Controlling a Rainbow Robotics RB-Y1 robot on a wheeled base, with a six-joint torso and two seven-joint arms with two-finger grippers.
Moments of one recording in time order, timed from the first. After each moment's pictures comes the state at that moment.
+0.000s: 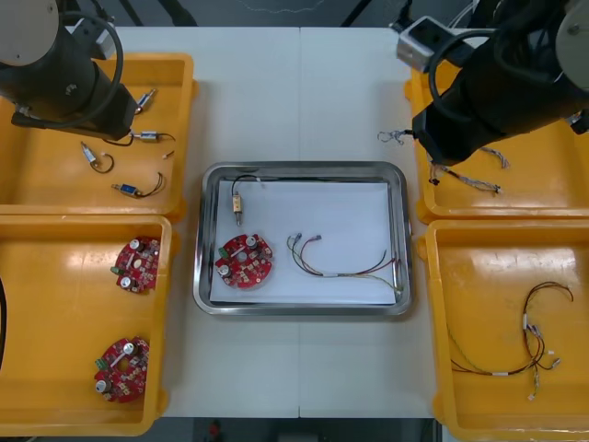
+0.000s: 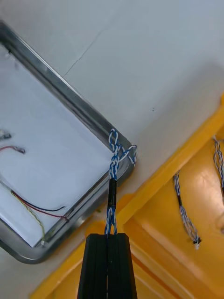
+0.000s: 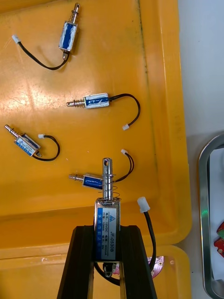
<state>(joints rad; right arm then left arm) -0.84 -0.66 0.20 -2.07 -0.83 1.92 1.52 -0.80 0.66 -0.09 -1.79 0.59 1.91 -1.27</state>
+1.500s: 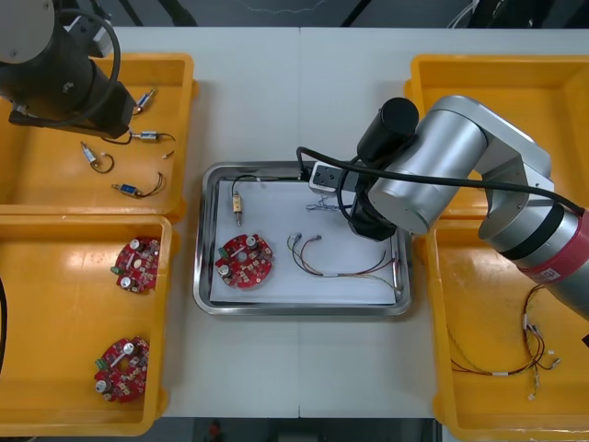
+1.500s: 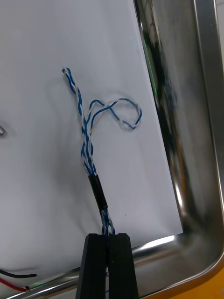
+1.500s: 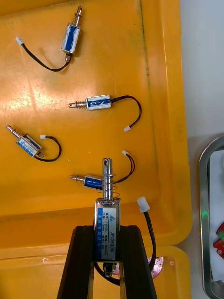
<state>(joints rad) -0.76 -0.56 0.67 -1.78 -0.49 1.52 1.91 -0.80 0.66 -0.08 -1.79 0.59 1.91 -1.27</state>
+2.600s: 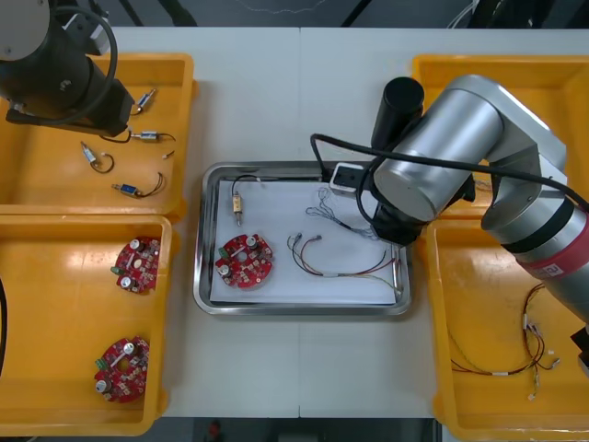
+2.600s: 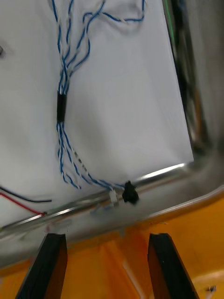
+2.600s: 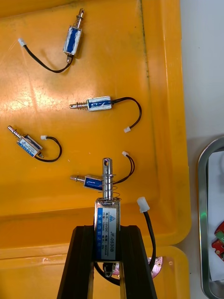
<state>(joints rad) -0.74 -0.52 0.56 -1.83 -0.48 1.82 1.91 -0.80 0.66 -0.06 -1.79 0.59 1.91 -1.27</state>
